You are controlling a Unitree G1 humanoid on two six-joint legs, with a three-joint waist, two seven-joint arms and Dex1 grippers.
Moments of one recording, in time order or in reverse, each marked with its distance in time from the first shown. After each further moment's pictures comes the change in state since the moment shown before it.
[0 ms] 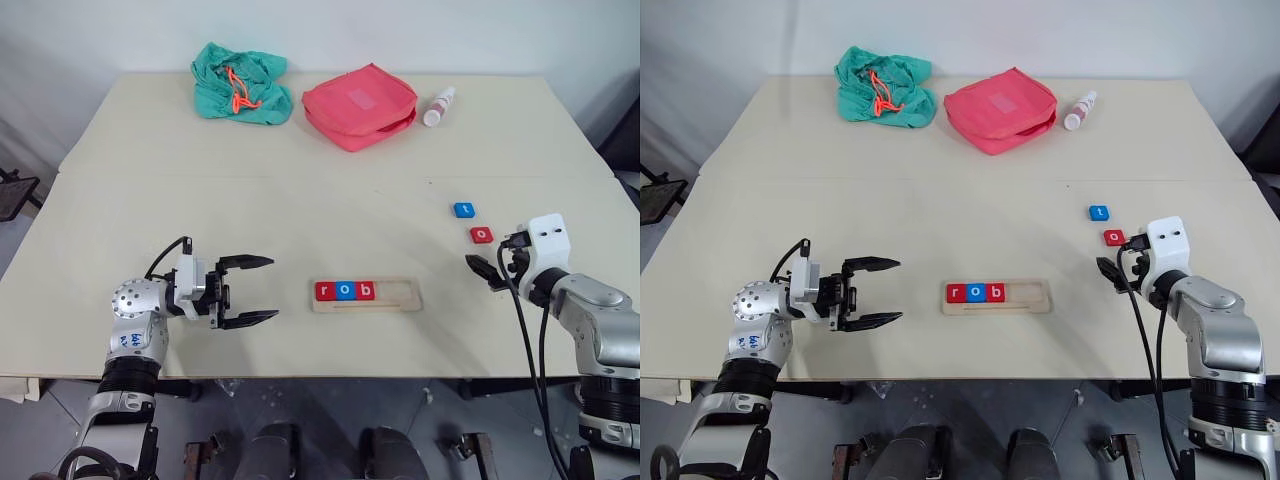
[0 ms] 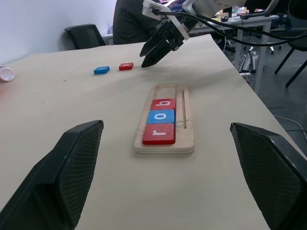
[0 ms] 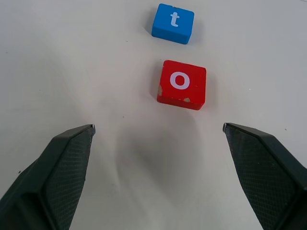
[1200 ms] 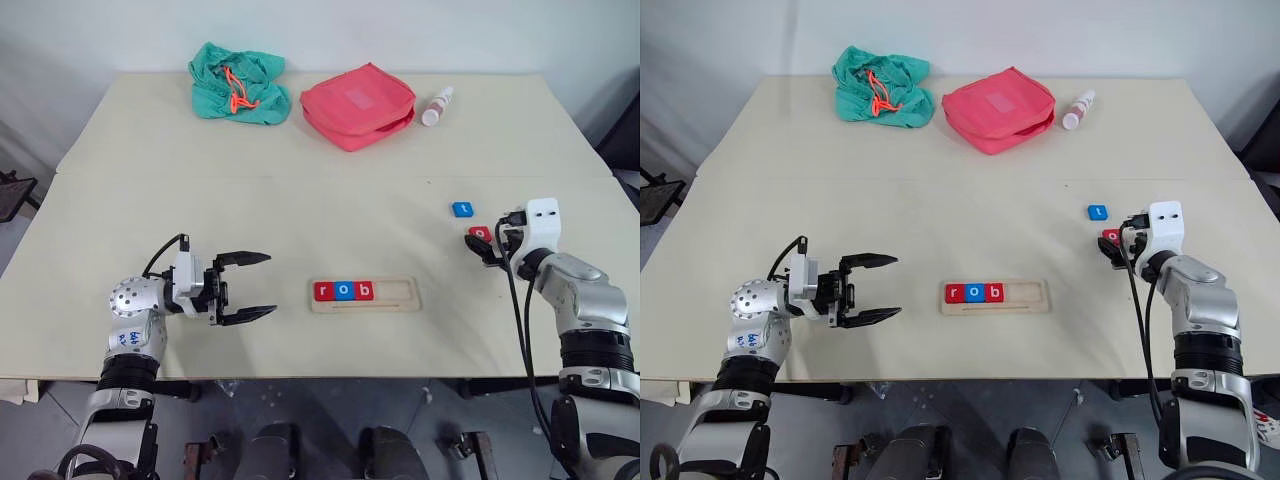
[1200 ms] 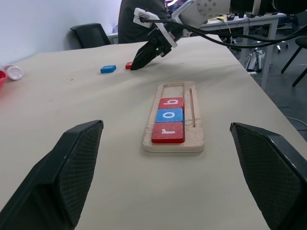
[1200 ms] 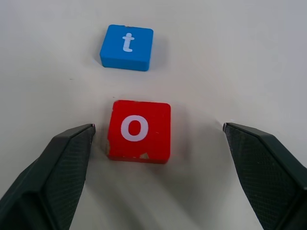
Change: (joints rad) left arm -0.001 0.006 0.008 0.024 0.001 -0.014 0.021; right arm -0.250 0.019 0.042 0.480 -0.001 -0.227 -0.036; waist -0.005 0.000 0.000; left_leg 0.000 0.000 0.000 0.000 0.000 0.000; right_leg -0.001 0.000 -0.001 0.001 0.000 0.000
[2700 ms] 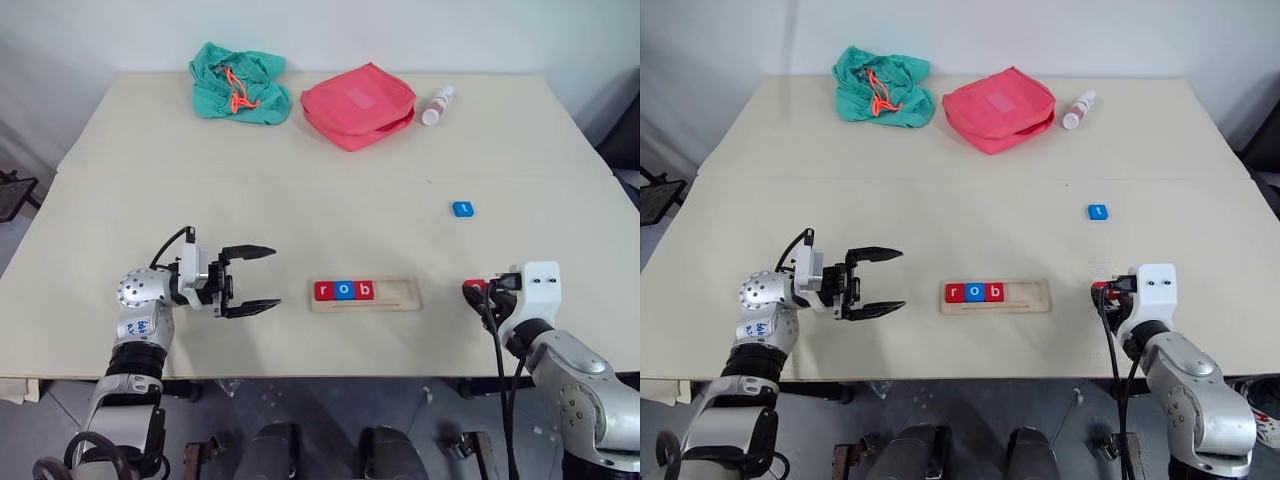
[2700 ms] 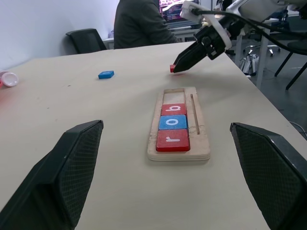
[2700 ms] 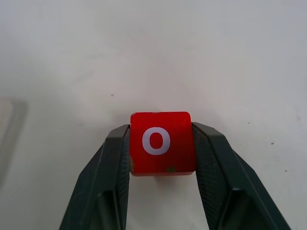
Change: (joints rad) left arm -0.091 -0.022 -0.011 0.093 0.003 -0.017 -0.049; right arm 0.564 0.221 -0.119 -0.949 0.180 0.393 -0.267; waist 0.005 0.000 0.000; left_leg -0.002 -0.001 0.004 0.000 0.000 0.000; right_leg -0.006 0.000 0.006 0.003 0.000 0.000
